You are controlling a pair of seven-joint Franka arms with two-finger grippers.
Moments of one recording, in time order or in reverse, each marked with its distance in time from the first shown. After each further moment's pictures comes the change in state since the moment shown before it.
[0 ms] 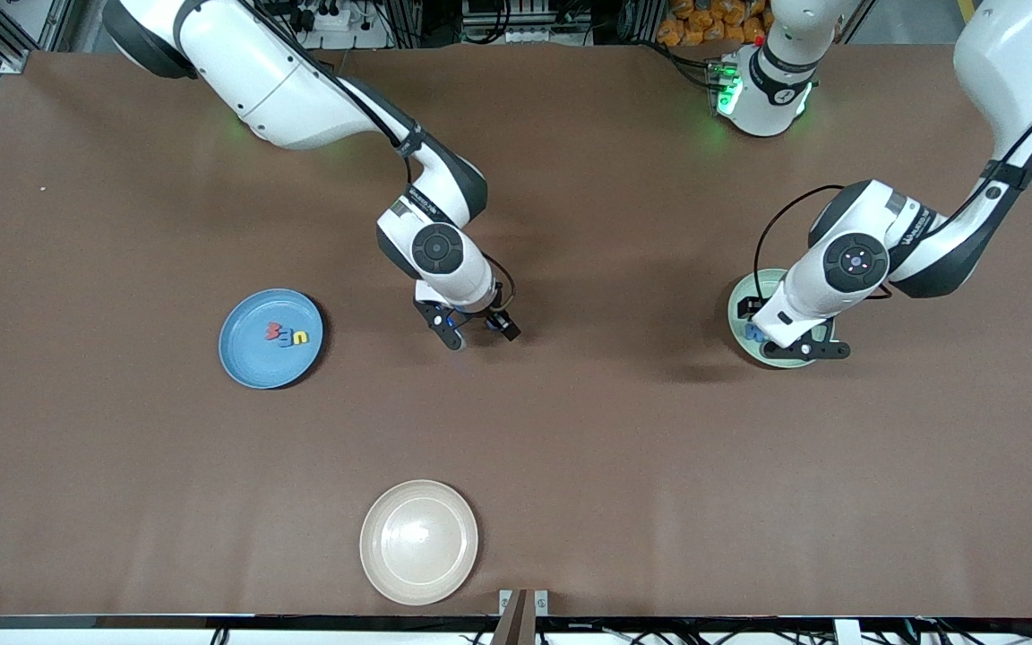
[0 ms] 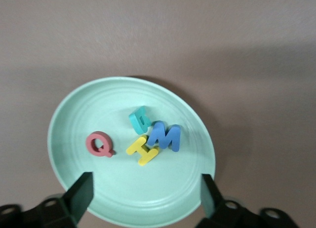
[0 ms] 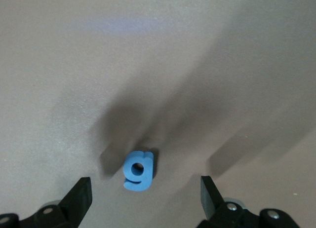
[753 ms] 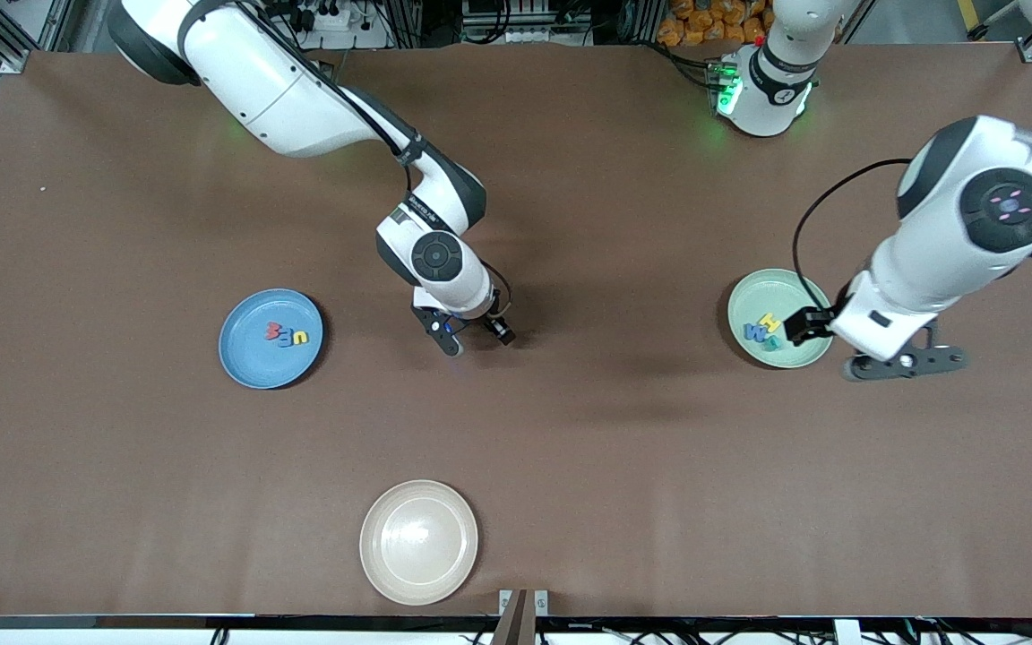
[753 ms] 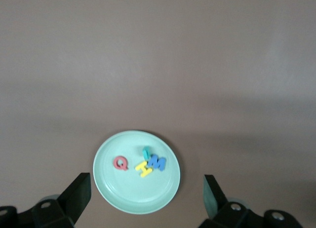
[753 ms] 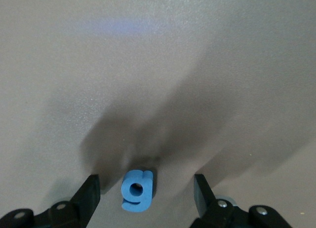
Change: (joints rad) left arm 0.036 -0.026 -0.165 0.422 -0.084 -0.244 0.003; right arm 0.003 0.019 -0.015 0.009 -0.009 0.002 0.000
